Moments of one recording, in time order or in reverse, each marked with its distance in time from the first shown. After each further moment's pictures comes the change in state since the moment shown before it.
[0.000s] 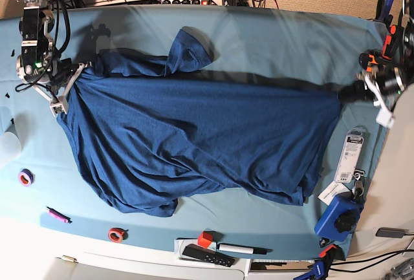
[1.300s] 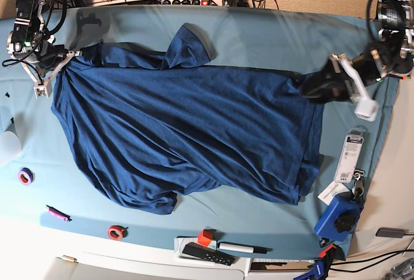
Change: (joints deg) left arm 10.0 15.0 -14.1 28.3 -5.1 0.0 11.8; right arm -7.6 -4.8 11.3 0.3 2.0 0.2 5.6
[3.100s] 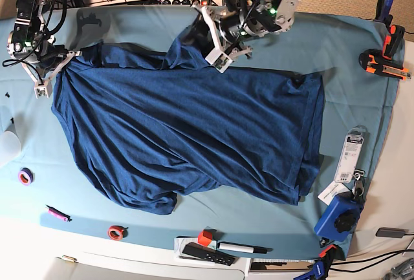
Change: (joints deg) left arm 6.0 23.6 36.0 4.5 59.4 22.6 -23.0; right arm 0.0 0.0 0.0 0.0 -0.4 0.0 0.0
